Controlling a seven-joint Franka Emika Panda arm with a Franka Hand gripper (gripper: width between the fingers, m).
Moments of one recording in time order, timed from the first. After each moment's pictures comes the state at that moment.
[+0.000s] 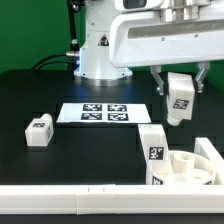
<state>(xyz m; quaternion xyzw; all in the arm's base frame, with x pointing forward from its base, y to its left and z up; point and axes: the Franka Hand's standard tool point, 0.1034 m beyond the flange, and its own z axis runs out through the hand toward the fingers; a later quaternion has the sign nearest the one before) 0.597 0.084 0.139 -0.99 0.07 -0.11 0.06</state>
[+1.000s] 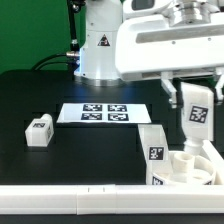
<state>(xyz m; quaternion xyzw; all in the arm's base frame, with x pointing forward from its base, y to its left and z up) 0.639 0.089 0.137 -0.94 0.08 -0.34 0.03</state>
